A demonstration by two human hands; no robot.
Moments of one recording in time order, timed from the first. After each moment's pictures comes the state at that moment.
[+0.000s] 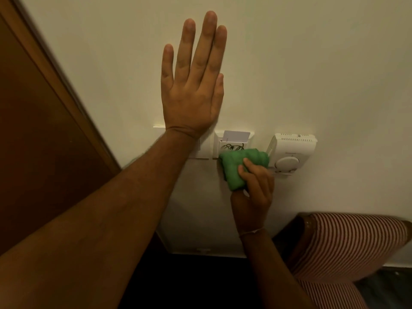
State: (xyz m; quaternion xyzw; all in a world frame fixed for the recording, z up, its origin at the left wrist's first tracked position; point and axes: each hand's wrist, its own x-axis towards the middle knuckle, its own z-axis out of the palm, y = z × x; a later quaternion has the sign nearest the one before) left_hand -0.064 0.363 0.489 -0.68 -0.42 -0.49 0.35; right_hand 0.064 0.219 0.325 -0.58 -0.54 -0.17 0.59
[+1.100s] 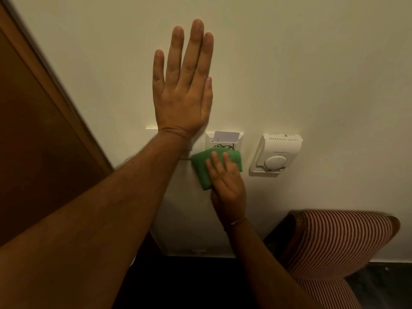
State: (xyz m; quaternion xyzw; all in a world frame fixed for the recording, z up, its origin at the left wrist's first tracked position) left_hand -0.061 0.359 0.489 -0.69 -0.42 -0.47 0.36; right_hand 0.054 0.239 0.303 -0.51 -0.68 -0.20 0.48
